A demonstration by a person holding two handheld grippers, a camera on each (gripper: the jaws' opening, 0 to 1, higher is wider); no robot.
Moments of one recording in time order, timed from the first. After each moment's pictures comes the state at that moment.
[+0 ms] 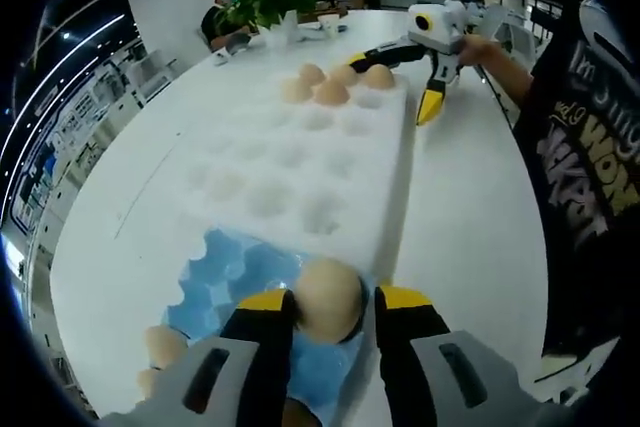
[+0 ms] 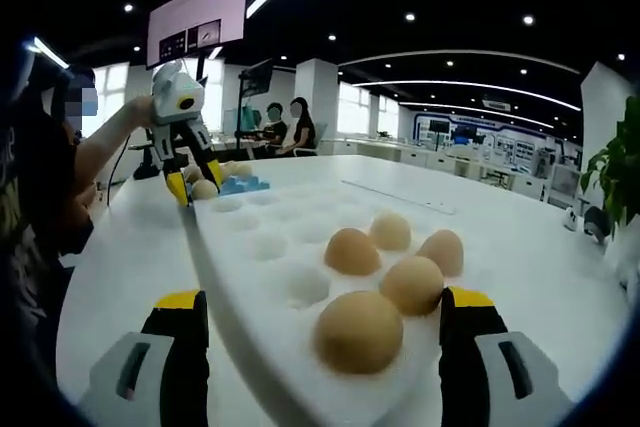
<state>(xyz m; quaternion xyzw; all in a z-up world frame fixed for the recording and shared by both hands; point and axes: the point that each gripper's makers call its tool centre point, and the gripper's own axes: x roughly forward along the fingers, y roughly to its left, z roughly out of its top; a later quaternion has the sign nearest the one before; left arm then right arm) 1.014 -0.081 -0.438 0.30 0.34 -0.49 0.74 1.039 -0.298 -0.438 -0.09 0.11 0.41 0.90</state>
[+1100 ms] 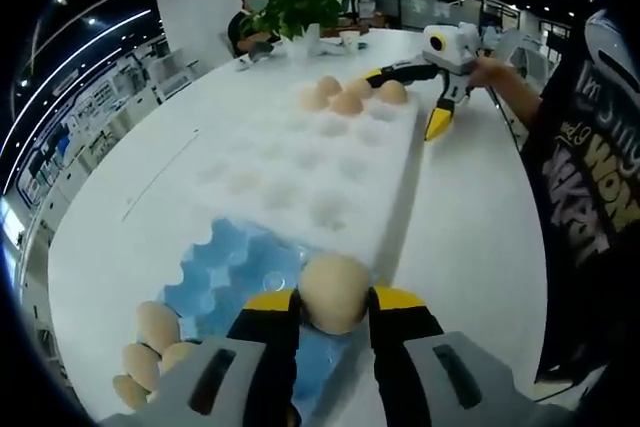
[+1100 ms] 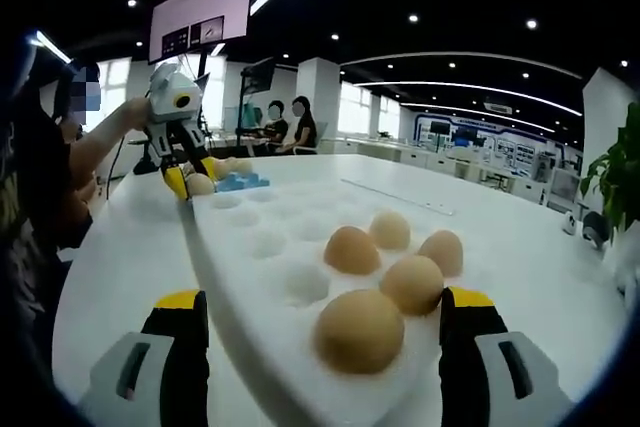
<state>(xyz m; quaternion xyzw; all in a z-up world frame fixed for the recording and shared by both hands) 1.017 -0.070 -0.440 0.25 0.32 -0.47 0.78 1.039 -0.298 -0.440 -0.10 0.11 0.41 0.90</state>
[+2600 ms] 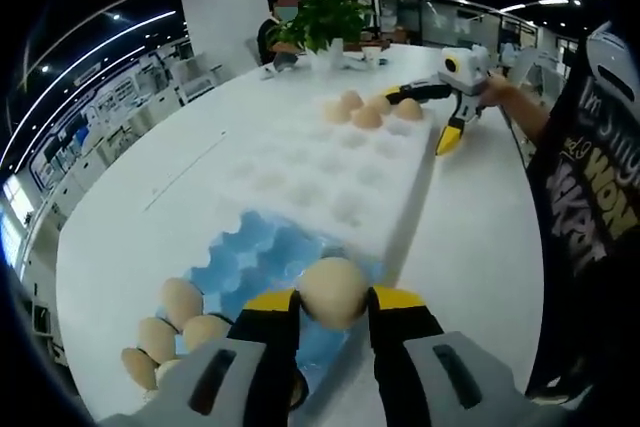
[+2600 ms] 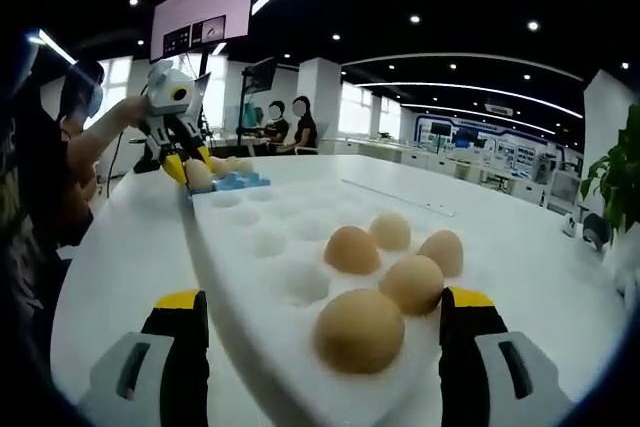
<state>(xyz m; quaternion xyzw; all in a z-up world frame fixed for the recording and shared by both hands) 1.015 -0.045 -0.421 0.23 0.31 -0.44 0.81 1.038 -0.297 -0.440 -0.11 0.11 0.41 0.90</state>
